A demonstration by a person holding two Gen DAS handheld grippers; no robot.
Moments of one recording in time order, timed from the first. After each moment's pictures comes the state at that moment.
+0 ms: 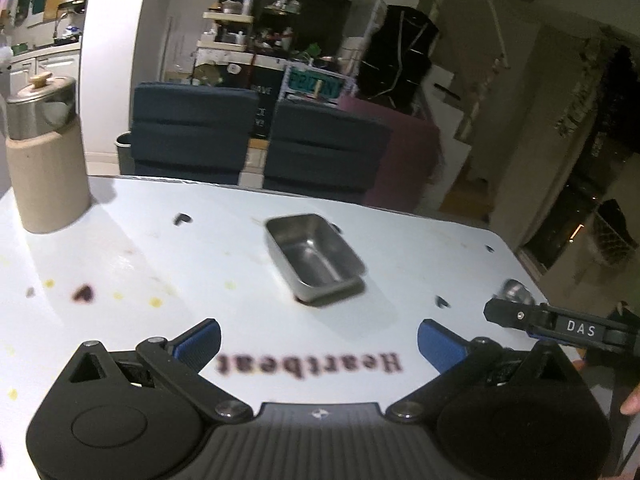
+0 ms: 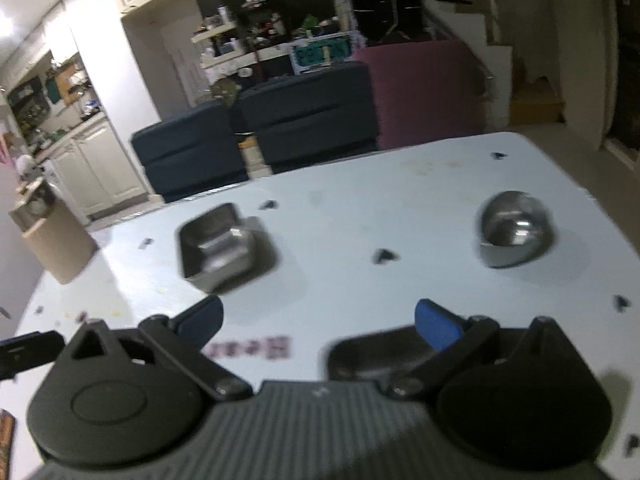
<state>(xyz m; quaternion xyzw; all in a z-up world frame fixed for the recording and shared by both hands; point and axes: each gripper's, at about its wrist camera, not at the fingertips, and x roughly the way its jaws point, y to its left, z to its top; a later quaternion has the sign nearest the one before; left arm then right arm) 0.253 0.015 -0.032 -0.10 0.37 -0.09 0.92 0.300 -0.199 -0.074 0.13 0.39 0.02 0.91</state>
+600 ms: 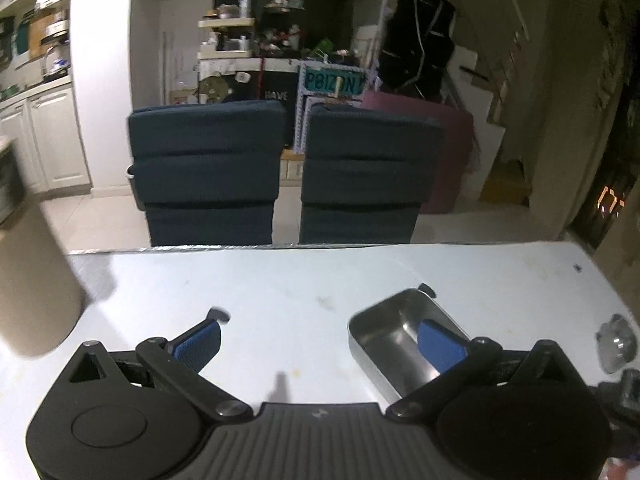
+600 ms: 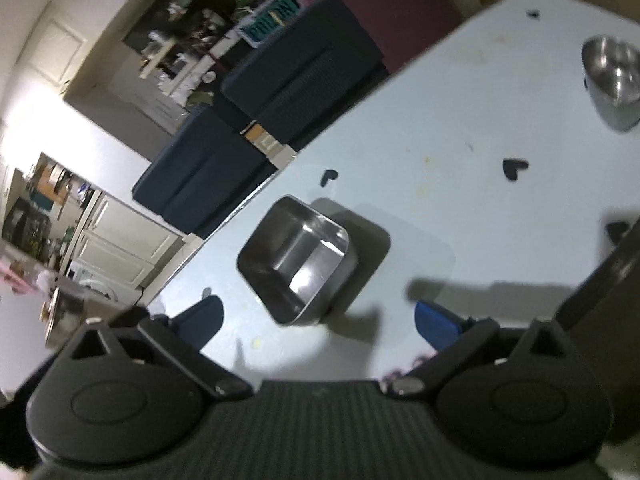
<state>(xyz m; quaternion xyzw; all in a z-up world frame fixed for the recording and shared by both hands) 0.440 0.045 -0.072 -0.02 0.38 -0.07 0.92 0.395 -0.148 -0.125 0.37 0.42 -0.02 0.83</state>
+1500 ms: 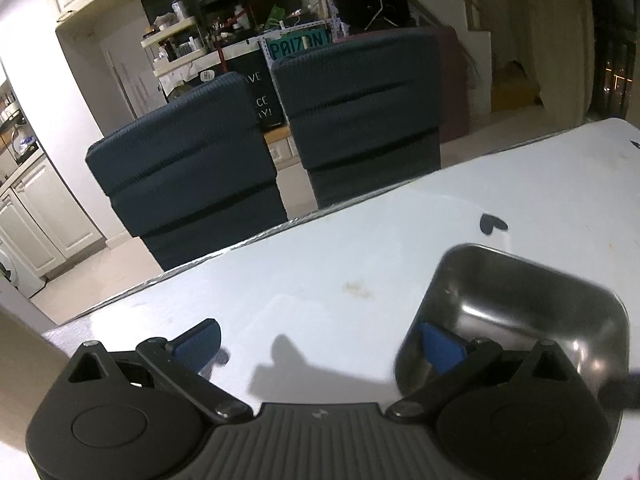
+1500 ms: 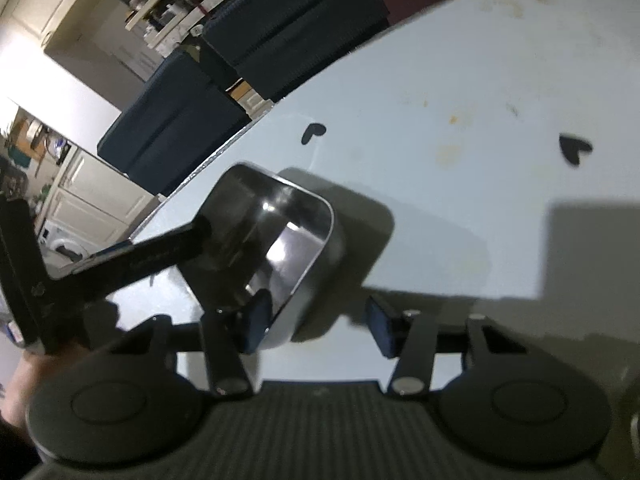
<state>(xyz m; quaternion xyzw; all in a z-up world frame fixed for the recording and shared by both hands) 0.497 0.012 -0.142 0.16 0.40 -0.07 0.90 0.434 -0.138 -0.174 0.30 0.48 0.00 0.83</state>
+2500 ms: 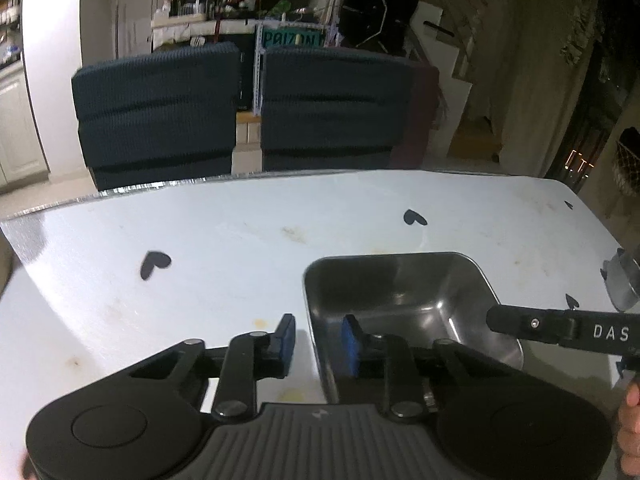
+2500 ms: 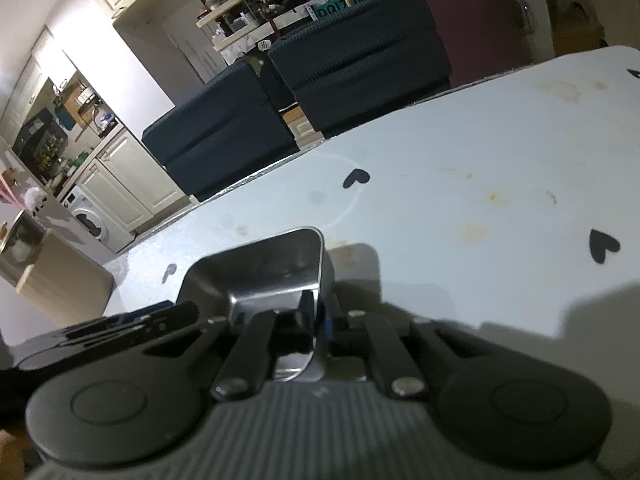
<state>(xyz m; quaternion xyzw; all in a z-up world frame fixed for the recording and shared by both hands) 0.450 0.038 -0.144 -0.01 0.42 -0.14 0.90 0.438 -0.140 -0.167 0.23 0.42 0.06 0.88</state>
